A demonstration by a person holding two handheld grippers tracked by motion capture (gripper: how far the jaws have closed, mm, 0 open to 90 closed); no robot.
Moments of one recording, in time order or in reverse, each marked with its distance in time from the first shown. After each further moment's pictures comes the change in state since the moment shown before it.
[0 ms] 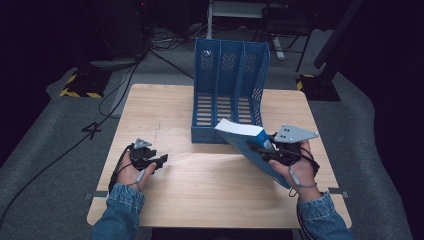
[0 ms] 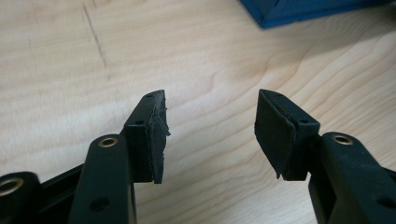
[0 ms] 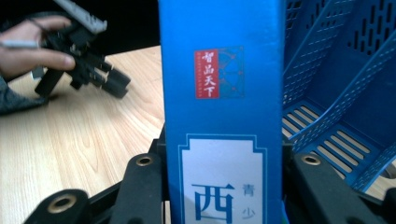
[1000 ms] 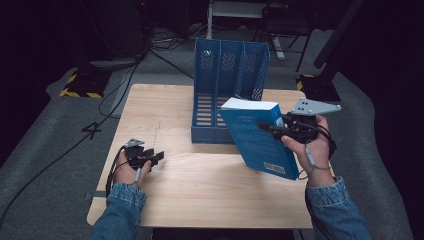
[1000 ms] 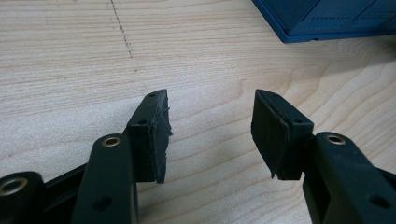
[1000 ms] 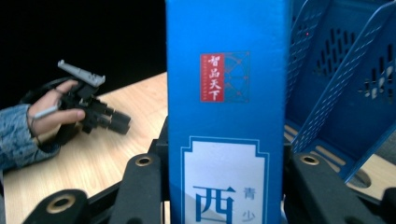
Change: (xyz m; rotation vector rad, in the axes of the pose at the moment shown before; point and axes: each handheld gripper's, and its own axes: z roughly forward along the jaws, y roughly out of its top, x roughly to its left) left arm 0.021 -0.004 0.007 -0.077 -0.075 -0.107; right arm -0.028 0.060 -0.029 -0.035 -0.018 0.100
